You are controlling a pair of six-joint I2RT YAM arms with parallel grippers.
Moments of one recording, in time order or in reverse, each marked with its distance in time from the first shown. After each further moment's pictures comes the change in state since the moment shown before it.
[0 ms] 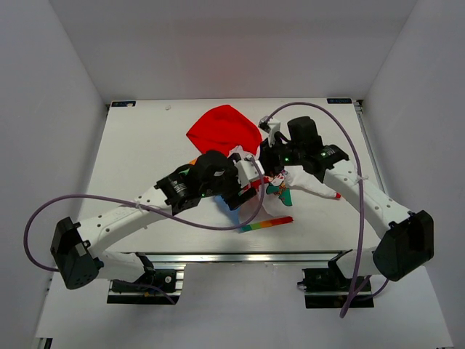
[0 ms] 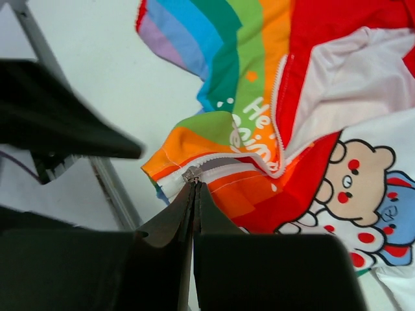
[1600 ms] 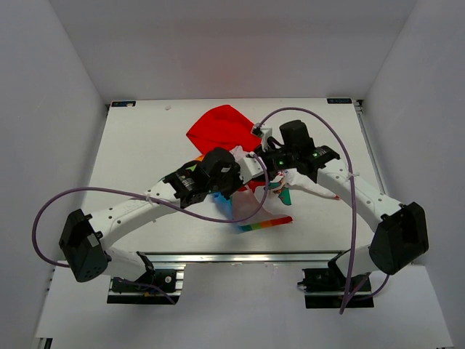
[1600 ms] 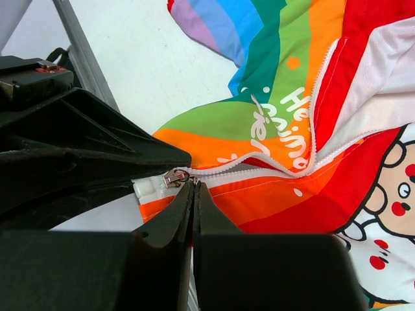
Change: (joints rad) left arm 0.019 0.100 0.043 -0.045 -0.111 -0.005; right arm 0.021 0.037 -0.024 0.012 -0.097 0.032
